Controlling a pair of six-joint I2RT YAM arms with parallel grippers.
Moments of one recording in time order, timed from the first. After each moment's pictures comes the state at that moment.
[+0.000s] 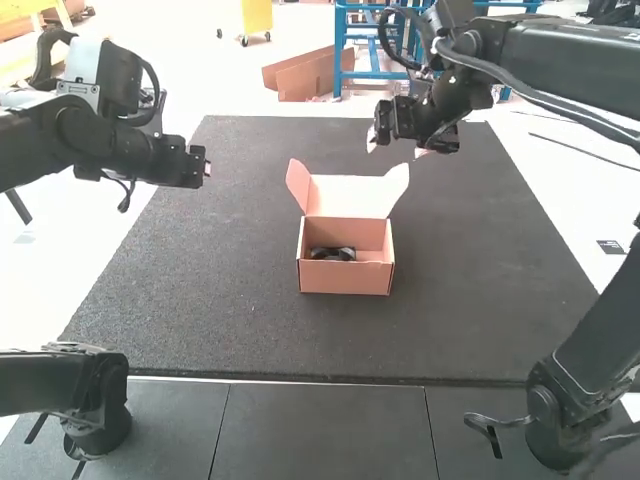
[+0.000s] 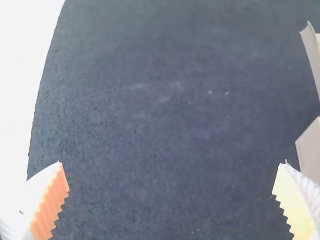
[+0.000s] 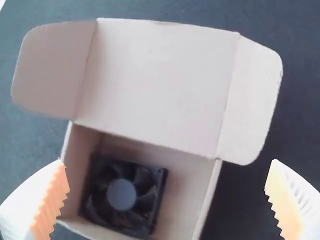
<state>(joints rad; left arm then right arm) -0.20 0.97 0.92 -0.62 -0.14 -0.06 0.48 1.52 1.45 -0.78 -0.06 0.22</state>
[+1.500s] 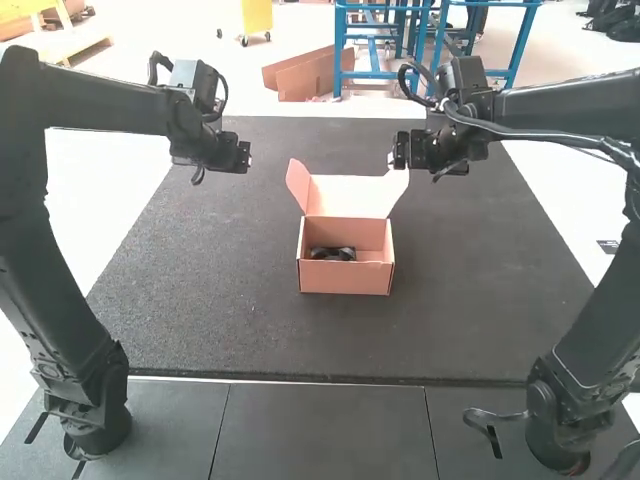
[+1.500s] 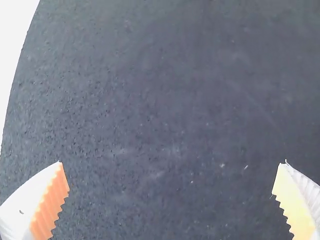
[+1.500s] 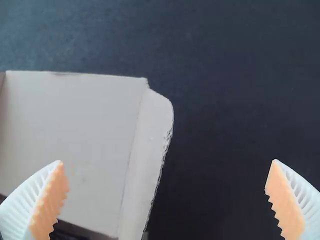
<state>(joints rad) -0.20 1.63 1.20 -0.31 -0.18 -0.06 0.35 1.61 1.19 -0.32 -0.01 0.16</state>
